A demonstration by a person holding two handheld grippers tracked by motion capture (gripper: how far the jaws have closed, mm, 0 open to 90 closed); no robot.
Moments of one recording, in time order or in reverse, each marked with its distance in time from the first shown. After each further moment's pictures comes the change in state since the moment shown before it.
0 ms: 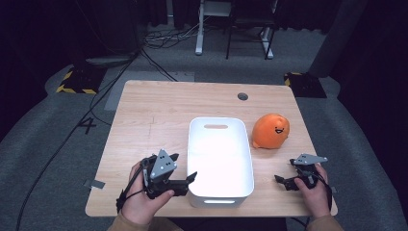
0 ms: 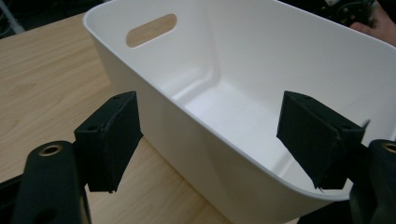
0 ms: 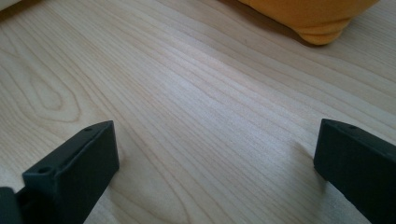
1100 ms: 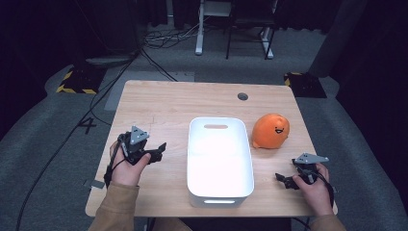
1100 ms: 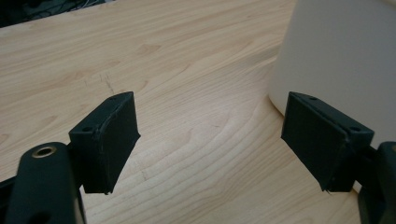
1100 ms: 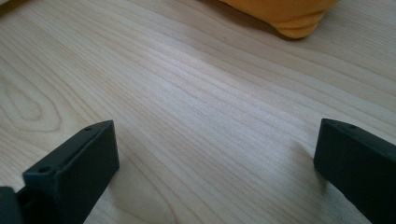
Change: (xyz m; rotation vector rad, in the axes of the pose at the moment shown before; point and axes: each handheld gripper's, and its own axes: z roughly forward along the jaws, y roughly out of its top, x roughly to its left) left arm 0.112 -0.028 0.036 0.066 0.251 -0.127; right arm -0.001 0.000 -0.001 0.005 -0.055 0.054
